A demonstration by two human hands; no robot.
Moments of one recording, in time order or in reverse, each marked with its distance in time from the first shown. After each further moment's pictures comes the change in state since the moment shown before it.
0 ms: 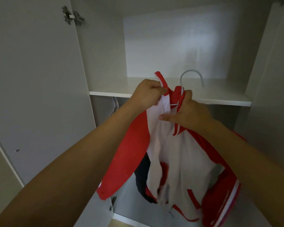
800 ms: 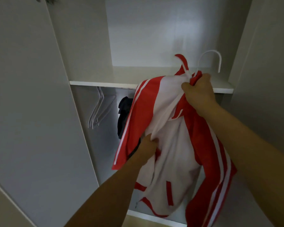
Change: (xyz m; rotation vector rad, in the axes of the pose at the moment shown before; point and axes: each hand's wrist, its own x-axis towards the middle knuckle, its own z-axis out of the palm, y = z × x) left_hand -0.087 -0.165 0.143 -0.263 -0.073 -0.434; right_hand -0.005 0.029 -0.046 0.477 0.255 0.311
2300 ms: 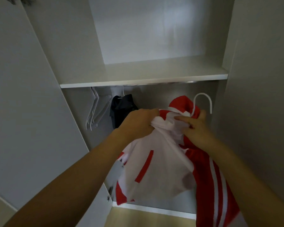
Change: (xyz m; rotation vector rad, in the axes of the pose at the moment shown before) left_hand 0.003 0.091 -0.042 1.066 -0.133 0.801; right_hand -0.079 0.110 -0.010 -0.155 -0.371 0.029
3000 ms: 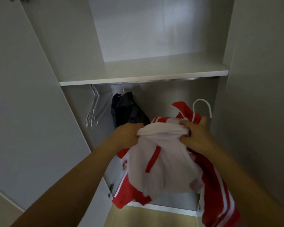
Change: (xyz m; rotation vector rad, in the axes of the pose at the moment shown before) left_hand -0.045 -0.031 0.022 -0.111 -0.295 -0.236; right_hand -0.009 0.029 0.010 -0.228 -0.039 0.060
